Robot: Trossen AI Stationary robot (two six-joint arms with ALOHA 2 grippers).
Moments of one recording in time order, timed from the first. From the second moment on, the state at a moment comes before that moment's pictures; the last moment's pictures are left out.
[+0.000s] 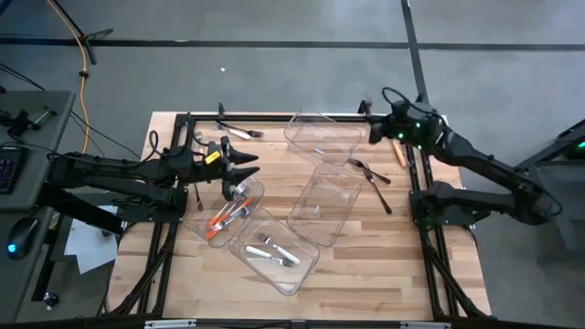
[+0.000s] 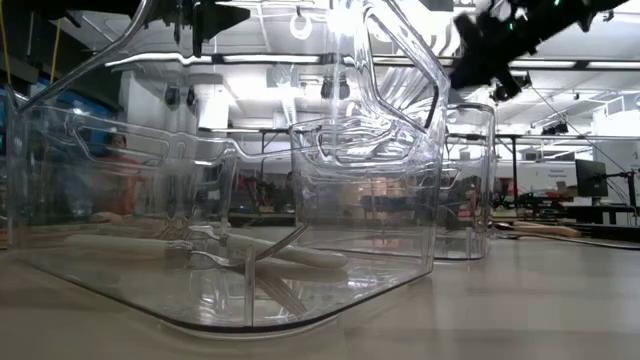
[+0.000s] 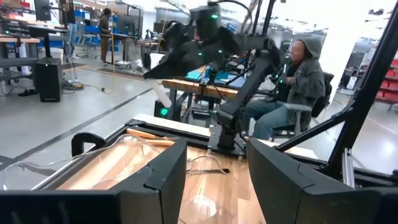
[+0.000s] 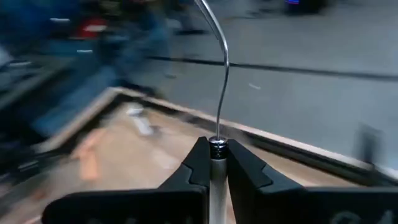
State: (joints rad) left arm 0.03 0.84 0.52 0.38 -0.14 -0.15; right arm -0.62 0.84 0.75 -0.24 0.09 0.42
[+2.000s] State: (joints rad) left arm 0.03 0.84 0.52 0.47 -0.19 -0.10; right arm 0.32 1.80 1.33 0.09 0.23 0.61
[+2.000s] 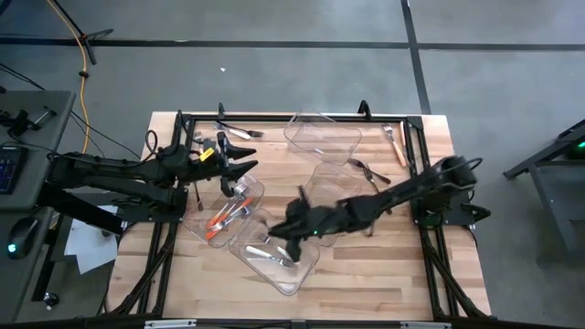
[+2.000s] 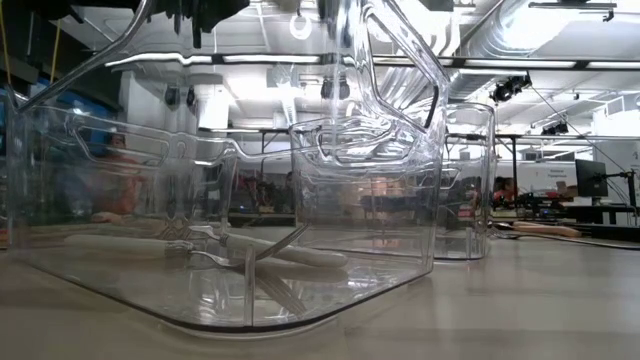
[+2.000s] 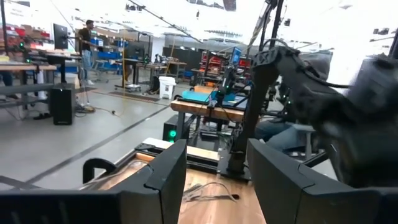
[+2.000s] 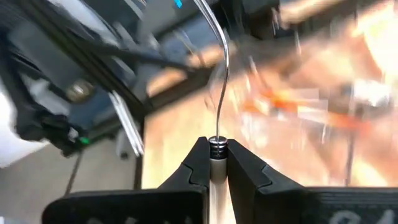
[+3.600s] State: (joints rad) left arm 0.03 0.84 0.52 0.45 -0.19 -0.10; right arm 0.31 2.27 1.90 -0.74 0.02 0.86
